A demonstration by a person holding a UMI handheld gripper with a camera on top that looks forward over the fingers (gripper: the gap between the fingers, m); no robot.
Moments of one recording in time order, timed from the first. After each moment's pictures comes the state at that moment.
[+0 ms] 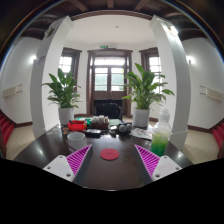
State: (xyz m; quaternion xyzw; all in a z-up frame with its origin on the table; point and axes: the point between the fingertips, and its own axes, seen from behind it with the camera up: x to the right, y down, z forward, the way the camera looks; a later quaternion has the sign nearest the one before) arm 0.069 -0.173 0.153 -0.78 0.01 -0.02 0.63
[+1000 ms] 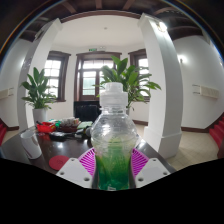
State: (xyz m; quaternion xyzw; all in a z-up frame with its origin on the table) arm 0.251 -0.059 0.098 -0.75 0.05 -0.05 0.65
